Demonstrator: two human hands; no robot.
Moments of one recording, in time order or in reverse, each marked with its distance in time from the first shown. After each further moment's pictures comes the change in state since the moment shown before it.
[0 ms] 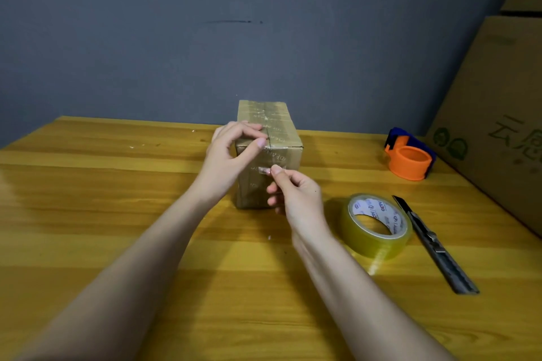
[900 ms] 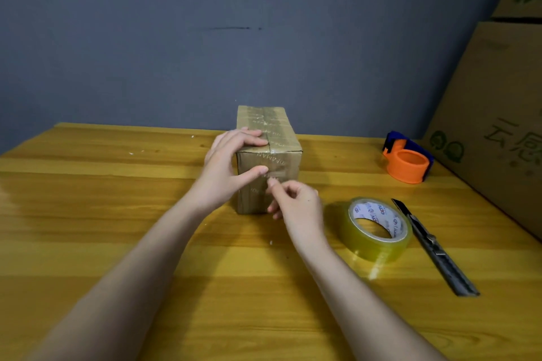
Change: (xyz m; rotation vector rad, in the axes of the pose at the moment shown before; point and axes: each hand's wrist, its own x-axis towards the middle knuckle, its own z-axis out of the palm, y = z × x) left_hand 0.000 -0.010 -0.008 0.173 -0.097 0.151; right_hand 0.010 0.019 -0.007 -0.460 0.066 -0.133
